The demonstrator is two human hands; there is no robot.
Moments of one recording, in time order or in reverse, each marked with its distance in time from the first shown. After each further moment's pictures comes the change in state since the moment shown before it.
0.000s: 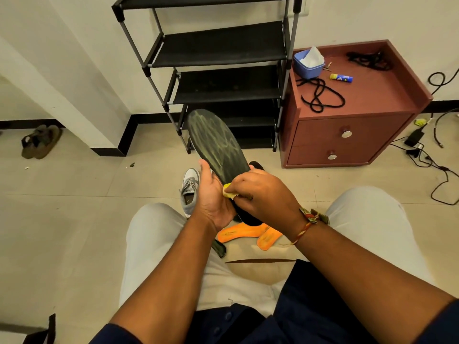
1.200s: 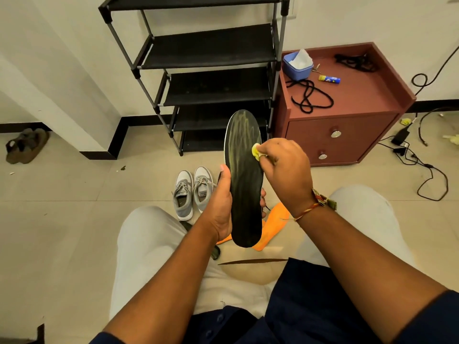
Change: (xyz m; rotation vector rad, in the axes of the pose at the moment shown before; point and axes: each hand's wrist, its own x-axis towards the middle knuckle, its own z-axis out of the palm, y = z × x) left_hand -0.013 -0.020 0.019 0.175 -0.187 -0.200; right_hand 0.005 0.037 -0.033 -0.136 0.364 0.370
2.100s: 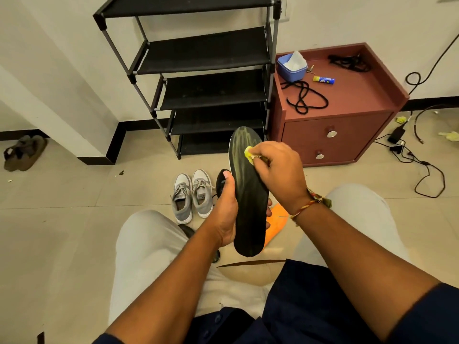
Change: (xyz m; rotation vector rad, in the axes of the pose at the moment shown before) left_hand 0.002 -0.012 0.007 0.067 0.032 -0.084; right_hand 0.002 0.001 0.000 0.086 -0.040 0.022
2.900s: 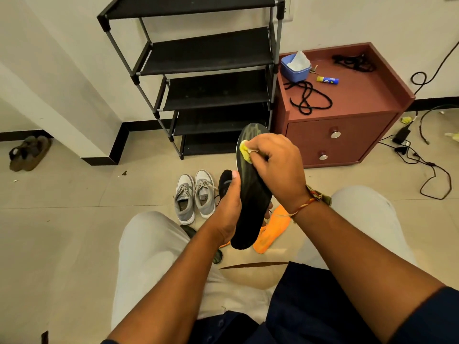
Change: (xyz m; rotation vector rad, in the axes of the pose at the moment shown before) left_hand -0.001 0.009 -0.004 0.242 0.027 0.114; right_hand 0.013 -0.014 -0.001 0.034 0.078 -0.090
